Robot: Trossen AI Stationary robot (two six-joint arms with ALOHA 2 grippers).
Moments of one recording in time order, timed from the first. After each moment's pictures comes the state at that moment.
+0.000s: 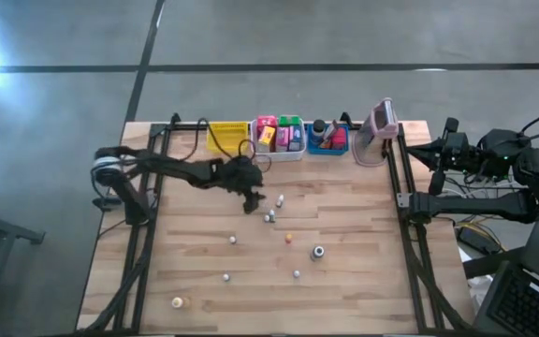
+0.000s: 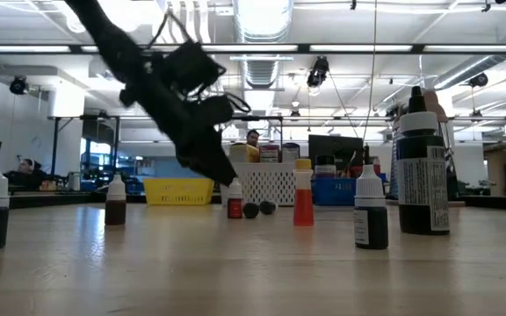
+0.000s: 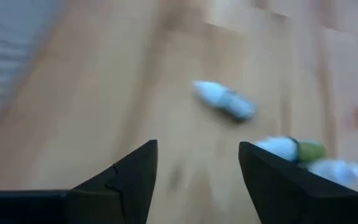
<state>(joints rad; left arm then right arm) 0.25 1.65 0.80 0.11 0.11 -0.08 -0.16 0.42 1.15 -1.04 0.24 -0.01</state>
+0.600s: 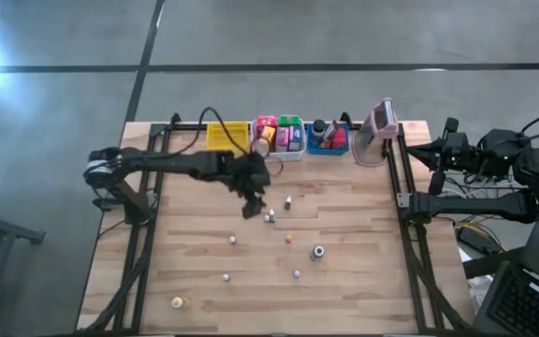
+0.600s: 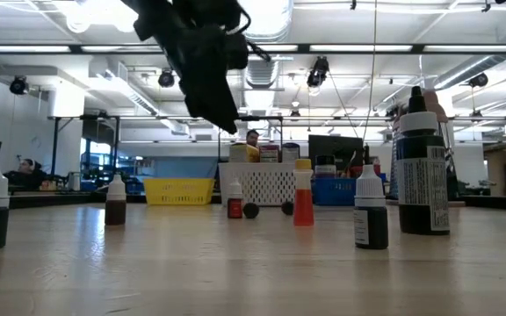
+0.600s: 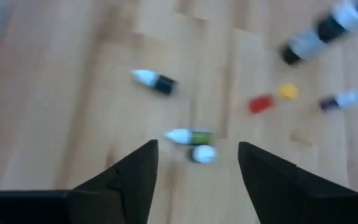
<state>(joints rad) 0.15 1.59 1.20 -0.52 0.18 -0.10 -0.16 0.42 1.15 -1.04 0.24 0.00</state>
